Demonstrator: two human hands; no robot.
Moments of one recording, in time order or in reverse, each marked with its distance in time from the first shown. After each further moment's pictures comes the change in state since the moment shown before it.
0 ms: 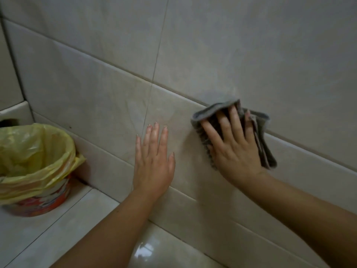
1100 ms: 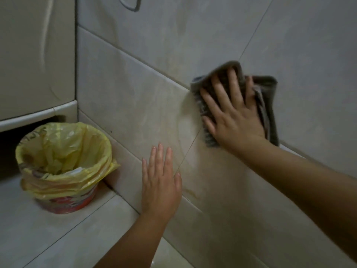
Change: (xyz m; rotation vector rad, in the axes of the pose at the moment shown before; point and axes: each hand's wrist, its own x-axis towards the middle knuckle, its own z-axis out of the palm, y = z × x) left_hand -0.010 -0.083 0.012 0.014 -0.030 -0.262; right_hand 0.163 -0.064 0.046 -0.141 0.009 -0.144
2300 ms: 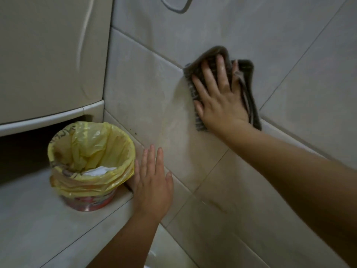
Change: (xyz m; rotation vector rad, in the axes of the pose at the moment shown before) left_hand 0.019 -0.083 -0.008 0.101 -0.019 -0.106; right_hand 0.094 -0.076 0.020 0.004 -0.075 -0.068
